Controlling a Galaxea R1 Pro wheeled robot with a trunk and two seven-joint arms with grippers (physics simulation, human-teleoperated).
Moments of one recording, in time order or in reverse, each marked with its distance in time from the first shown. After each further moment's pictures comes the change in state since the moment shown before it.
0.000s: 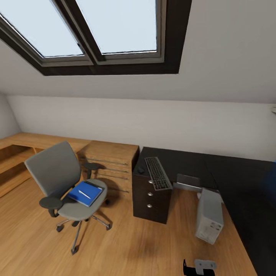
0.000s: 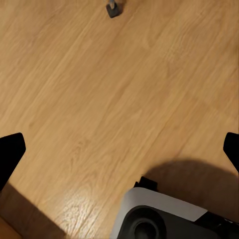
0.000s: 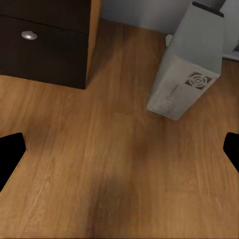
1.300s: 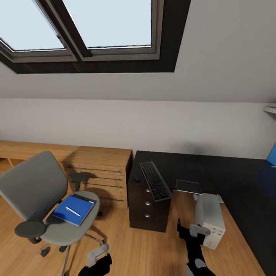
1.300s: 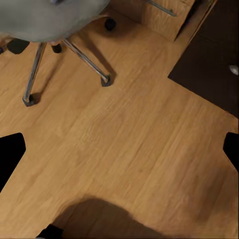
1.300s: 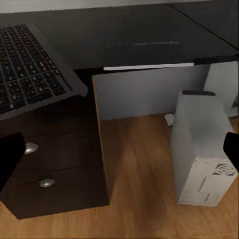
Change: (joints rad) left arm 0.001 -0.021 0.025 -0.834 -0.034 0.411 0.429; right arm -0.004 0.013 -0.027 -0.399 -0.122 0.017 0.021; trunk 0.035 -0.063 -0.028
